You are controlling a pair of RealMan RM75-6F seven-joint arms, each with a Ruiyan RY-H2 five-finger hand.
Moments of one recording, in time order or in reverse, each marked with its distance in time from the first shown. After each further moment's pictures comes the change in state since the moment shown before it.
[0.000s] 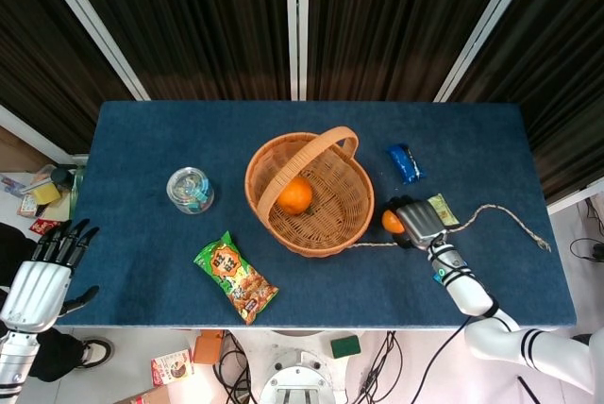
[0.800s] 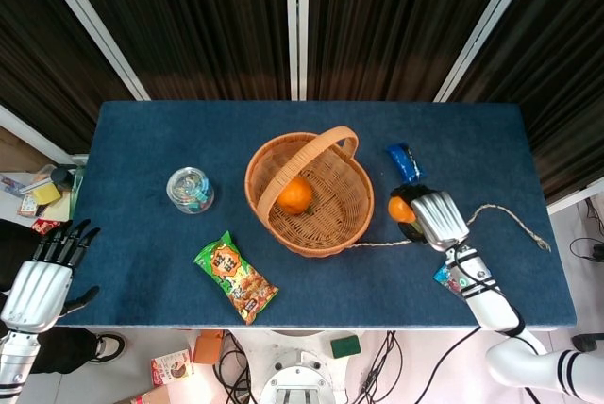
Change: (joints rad) left arm 0.001 -0.002 0.002 -0.003 0.004 0.003 0.008; right arm -0.078 0.218 0.044 -0.356 -0.136 0.260 -0.005
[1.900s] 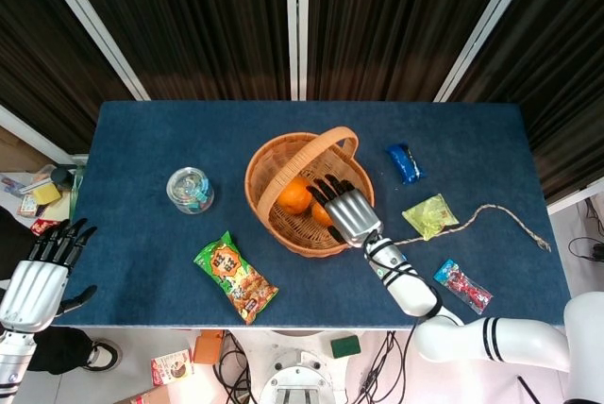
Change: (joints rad) left arm -0.001 0.009 -0.001 0.012 0.000 0.007 -0.033; right arm 0.281 -0.237 0.089 -0.040 0.368 -0.170 -0.430
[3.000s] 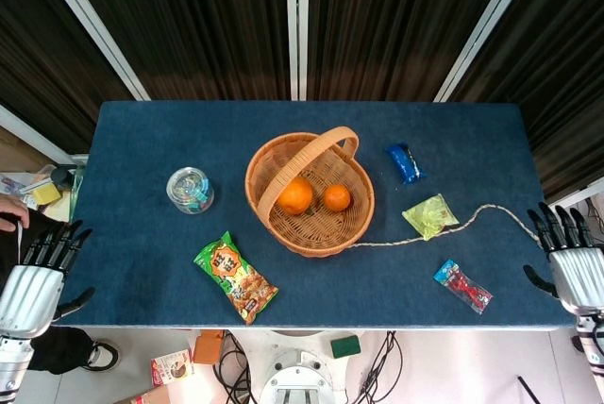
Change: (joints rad) left arm 0.026 -0.006 0.001 -0.006 0.019 0.052 0.005; right arm -0.676 0.354 -0.304 0.464 -0.545 0.628 0.751
